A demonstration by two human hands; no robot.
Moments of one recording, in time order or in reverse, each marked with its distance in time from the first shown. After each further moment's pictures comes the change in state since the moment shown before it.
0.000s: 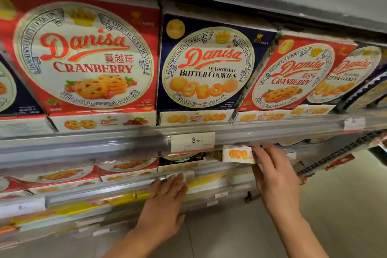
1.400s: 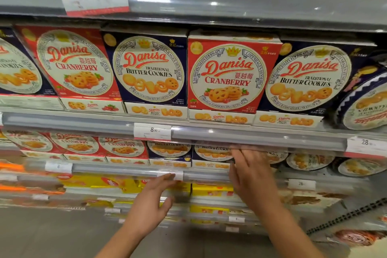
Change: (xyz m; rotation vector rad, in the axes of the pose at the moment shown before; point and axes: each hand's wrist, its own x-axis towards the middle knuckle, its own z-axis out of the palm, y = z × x) left_hand -0.003 0.083 -0.016 -0.402 0.416 -0.429; right_hand 0.032 0.066 0.018 0.275 -0.019 -0.369
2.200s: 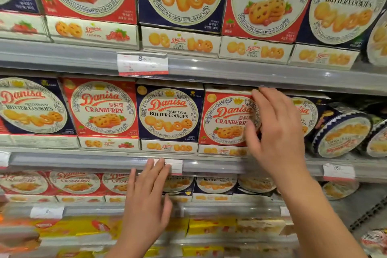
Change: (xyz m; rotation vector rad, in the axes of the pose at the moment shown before) left_hand 0.024 0.044 -0.100 0.262 0.469 0.313; right_hand 0.122 -0.047 -0.155 -0.088 0.447 -0.012
